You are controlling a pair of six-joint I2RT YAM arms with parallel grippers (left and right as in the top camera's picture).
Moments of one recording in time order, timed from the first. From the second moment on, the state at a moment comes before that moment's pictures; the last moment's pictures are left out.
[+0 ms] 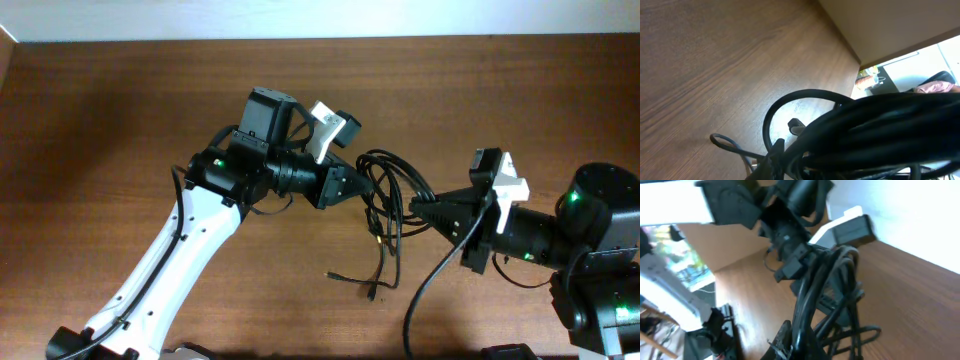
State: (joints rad) left arm -0.42 1.47 1.32 -0.71 0.88 -0.07; right arm 0.10 0.86 1.09 -0.65 -1.02 -0.12
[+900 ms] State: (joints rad) left arm -0.44 1.47 1.32 -0.74 0.67 -0.07; right arm 0.10 0.91 1.09 -0.83 -0.68 -0.22
